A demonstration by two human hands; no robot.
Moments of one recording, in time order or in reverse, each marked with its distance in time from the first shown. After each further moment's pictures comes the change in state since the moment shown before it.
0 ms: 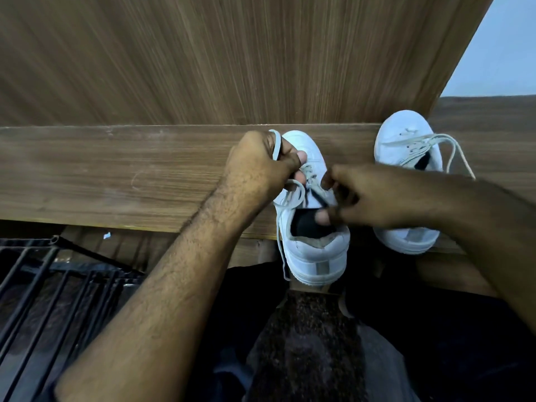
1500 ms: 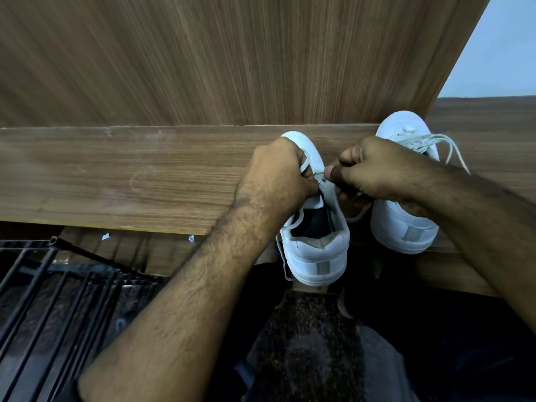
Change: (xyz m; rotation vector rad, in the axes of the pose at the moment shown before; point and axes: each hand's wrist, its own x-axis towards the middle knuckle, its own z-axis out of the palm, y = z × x) left_hand -0.007 0.014 0.021 0.454 0.012 0.059; right_hand 0.019 0.008 0.003 0.716 0.209 0.167
